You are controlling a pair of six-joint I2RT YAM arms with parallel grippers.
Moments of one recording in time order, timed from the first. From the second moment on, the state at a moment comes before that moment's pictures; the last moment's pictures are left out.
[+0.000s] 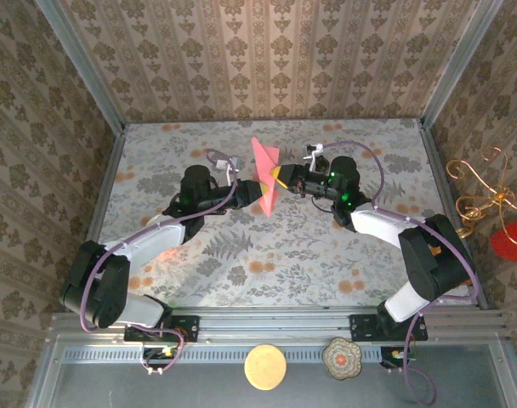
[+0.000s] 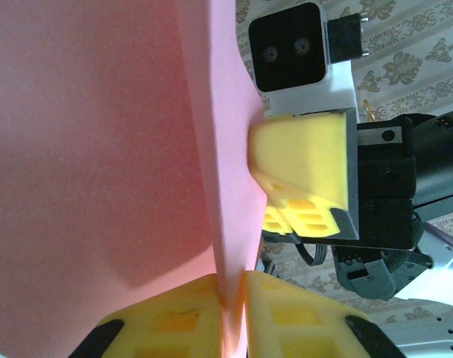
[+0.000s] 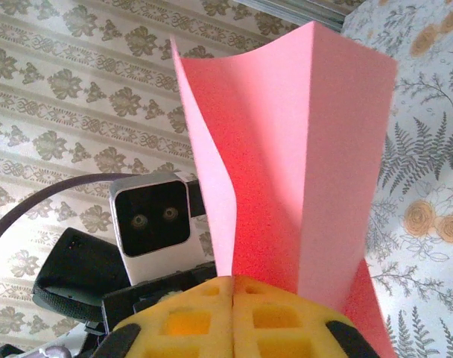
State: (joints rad) left arm -0.55 1.39 0.75 0.44 0.75 -0.93; right arm 0.40 1.58 0.82 0.74 -0.72 1.21
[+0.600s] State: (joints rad) left arm -0.56 1.34 0.90 -0.07 0.50 -0.63; right arm 0.28 1.29 0.78 0.27 -0.56 0.93
